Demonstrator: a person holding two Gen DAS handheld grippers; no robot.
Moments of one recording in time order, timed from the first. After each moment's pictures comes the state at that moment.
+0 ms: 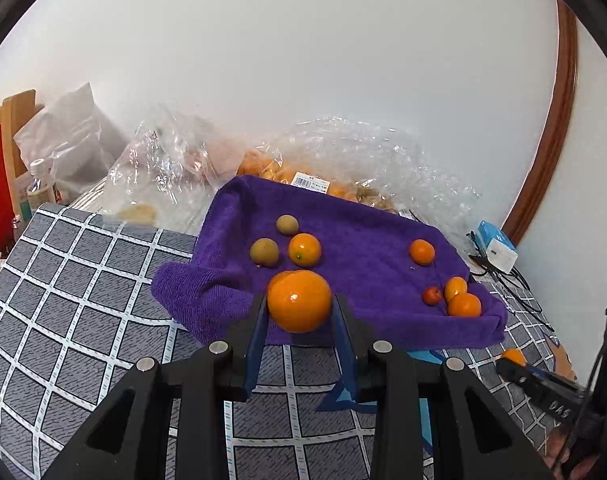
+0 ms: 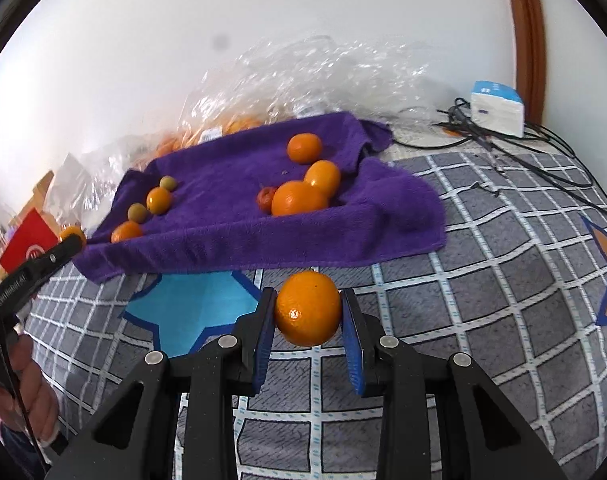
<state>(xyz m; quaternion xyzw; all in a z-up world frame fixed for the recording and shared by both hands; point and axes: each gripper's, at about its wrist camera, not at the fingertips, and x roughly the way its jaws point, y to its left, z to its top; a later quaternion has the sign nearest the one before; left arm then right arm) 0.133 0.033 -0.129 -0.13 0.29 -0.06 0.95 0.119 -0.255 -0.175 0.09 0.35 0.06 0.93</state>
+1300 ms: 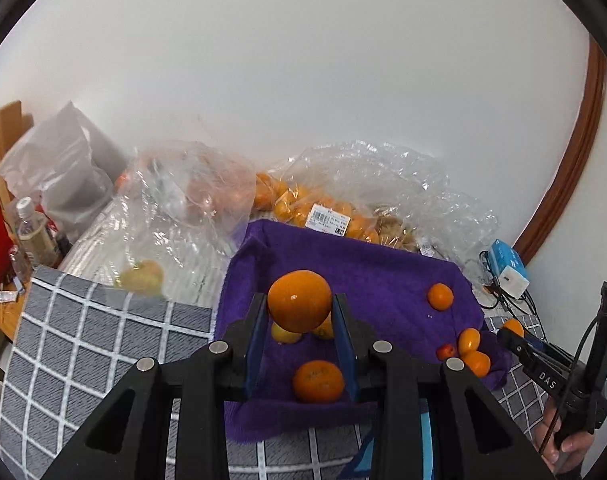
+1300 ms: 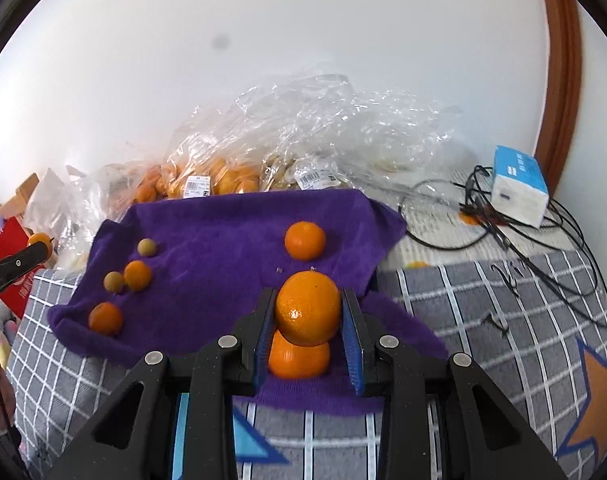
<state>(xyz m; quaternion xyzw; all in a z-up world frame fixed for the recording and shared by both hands) 0.213 0.063 -0.086 -0.13 0.34 -0.05 0.93 0.214 -0.239 -0.124 0.04 0.34 0.05 0.94</state>
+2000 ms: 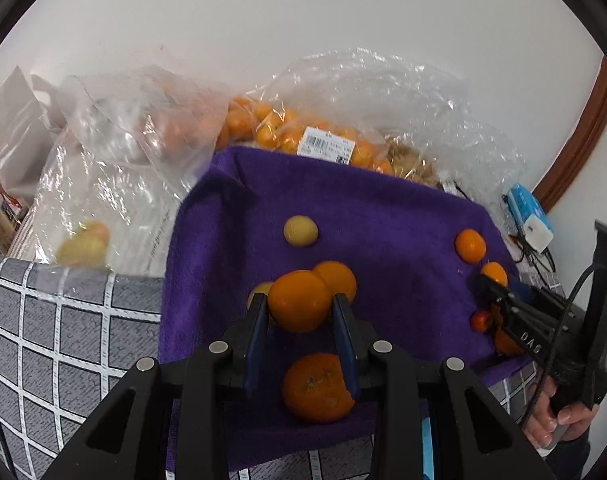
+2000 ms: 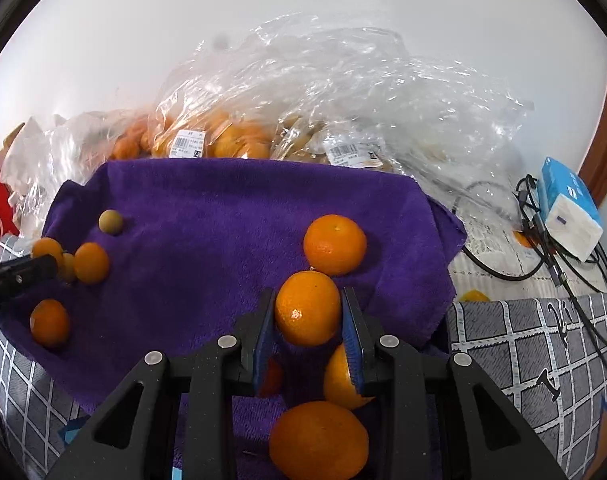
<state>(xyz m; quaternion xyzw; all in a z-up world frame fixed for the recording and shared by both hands) 0.259 0.034 -0.143 -0.09 0.43 -0.07 0.89 0.282 -0.204 -0.166 -0.03 0.39 0.07 0.92</state>
